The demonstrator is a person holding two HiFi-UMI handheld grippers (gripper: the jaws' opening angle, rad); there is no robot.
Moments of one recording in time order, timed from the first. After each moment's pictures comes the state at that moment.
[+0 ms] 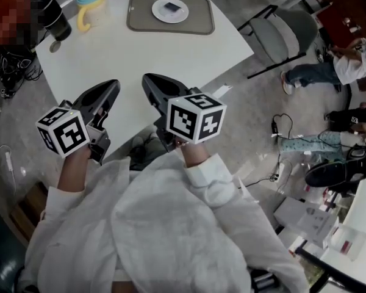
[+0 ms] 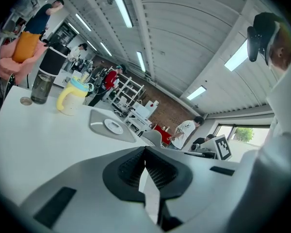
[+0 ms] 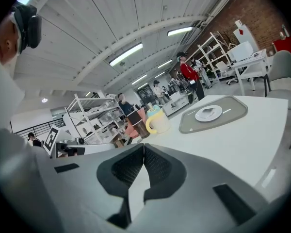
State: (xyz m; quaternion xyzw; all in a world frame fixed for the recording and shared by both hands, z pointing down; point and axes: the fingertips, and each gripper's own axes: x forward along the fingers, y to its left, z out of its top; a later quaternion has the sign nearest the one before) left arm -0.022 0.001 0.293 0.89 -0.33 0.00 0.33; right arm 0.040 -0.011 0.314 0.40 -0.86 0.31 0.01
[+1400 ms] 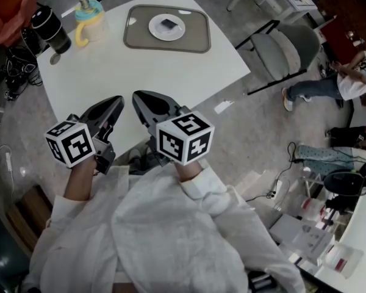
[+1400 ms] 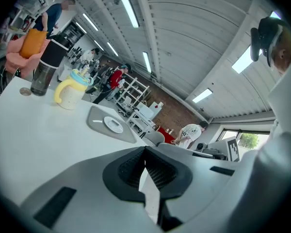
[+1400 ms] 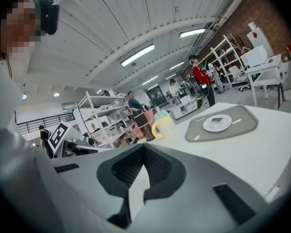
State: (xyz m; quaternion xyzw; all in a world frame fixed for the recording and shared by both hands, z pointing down) left arm 0.019 -0.010 0.297 0.87 -0.35 -0.01 0.35; right arm 0.051 -0.015 0.294 0.36 -0.90 0.26 0.02
